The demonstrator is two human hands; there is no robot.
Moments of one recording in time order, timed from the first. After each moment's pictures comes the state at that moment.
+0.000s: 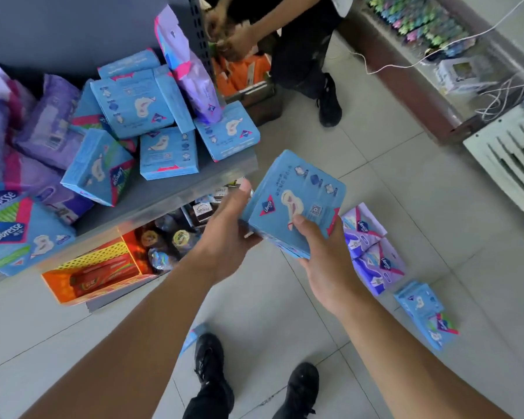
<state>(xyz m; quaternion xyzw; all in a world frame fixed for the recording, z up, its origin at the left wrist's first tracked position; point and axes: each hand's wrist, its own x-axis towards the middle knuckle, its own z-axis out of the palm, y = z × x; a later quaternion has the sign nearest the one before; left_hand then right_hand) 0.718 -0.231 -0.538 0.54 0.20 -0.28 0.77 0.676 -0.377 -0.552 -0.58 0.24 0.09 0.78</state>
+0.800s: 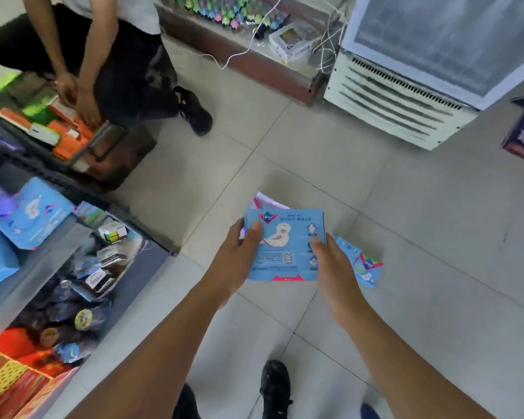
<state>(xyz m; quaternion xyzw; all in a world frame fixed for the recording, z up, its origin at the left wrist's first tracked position) 0.672 -0.526 -0.556 0.71 0.00 -0.41 0.57 0.570 -0.661 -0.568 -0.57 0.41 -0.02 0.71</state>
